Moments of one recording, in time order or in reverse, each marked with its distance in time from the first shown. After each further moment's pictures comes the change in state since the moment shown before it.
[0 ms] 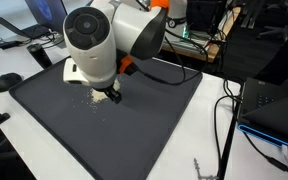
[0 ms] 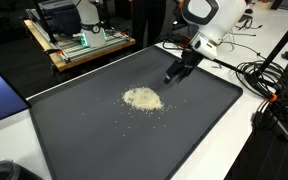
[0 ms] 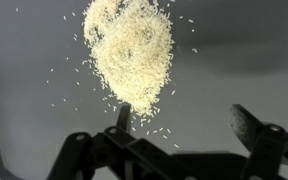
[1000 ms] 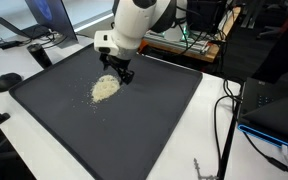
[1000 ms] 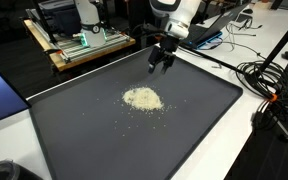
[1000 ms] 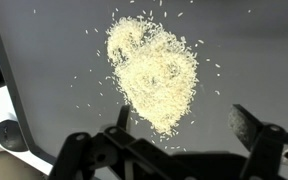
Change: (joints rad) arm 0.052 -0.403 -0.052 -0.696 -0.275 0.465 0.221
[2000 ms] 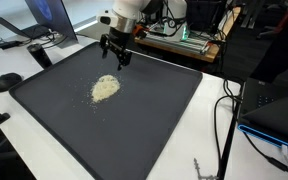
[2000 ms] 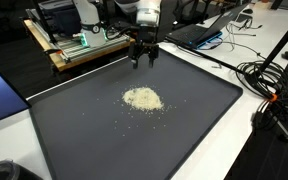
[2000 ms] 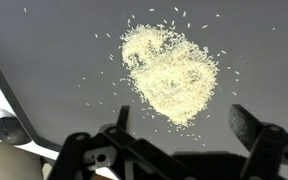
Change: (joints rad) arm -0.166 -0.260 -0.013 -0.378 -0.232 0.433 0.115
